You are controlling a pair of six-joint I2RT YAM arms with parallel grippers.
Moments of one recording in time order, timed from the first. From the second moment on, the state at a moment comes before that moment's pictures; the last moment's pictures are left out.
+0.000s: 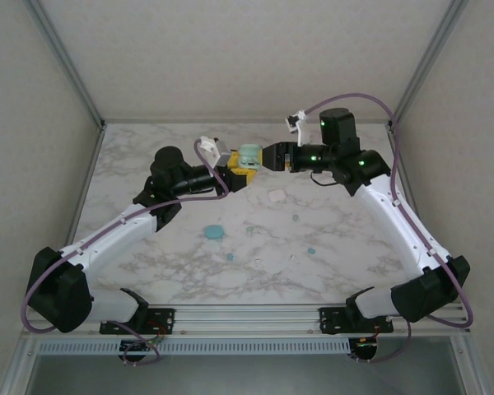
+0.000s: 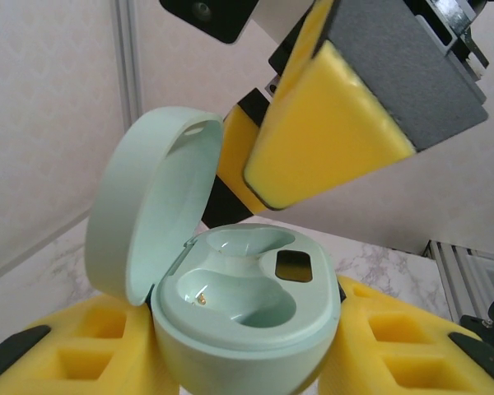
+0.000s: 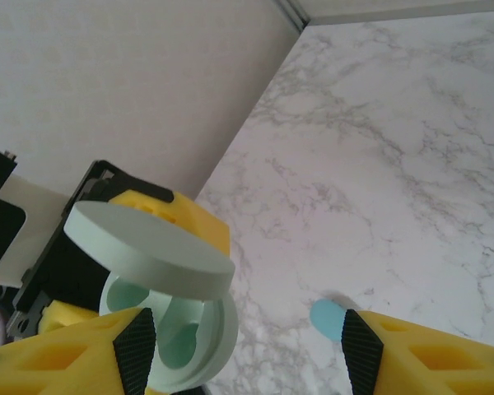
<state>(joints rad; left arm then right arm) -0.58 1.32 0.96 0.38 0.75 -0.07 0.47 1.38 1.49 -0.65 -0.68 0.39</state>
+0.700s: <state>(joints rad) -0.58 1.32 0.96 0.40 0.73 -0.08 0.31 1.21 1.41 -0.79 -0.44 0.36</state>
